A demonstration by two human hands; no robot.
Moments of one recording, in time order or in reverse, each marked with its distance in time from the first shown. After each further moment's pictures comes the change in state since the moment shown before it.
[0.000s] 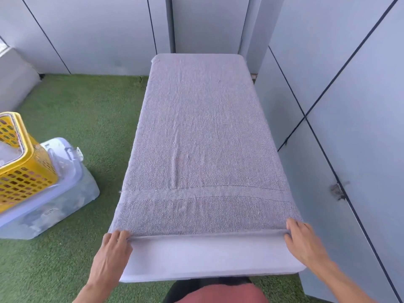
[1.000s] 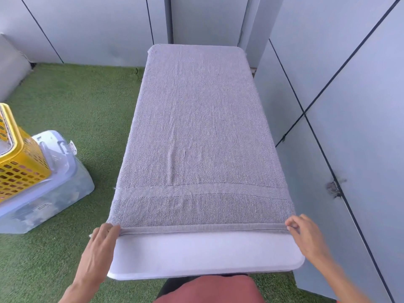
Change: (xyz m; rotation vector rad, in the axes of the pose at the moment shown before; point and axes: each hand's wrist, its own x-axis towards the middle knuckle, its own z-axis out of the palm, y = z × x) left_hand 0.004 -0.011 -0.007 -0.038 0.014 -0.043; right_hand 0.007 0.012 -0.014 0.324 0.020 0.082
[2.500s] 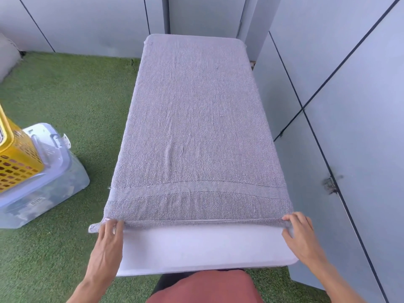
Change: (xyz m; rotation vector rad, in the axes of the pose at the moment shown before) left_hand 0.001 0.018 0.020 0.210 -0.066 0.004; right_hand -0.009 0.006 0.016 -0.101 0.037 -0.049
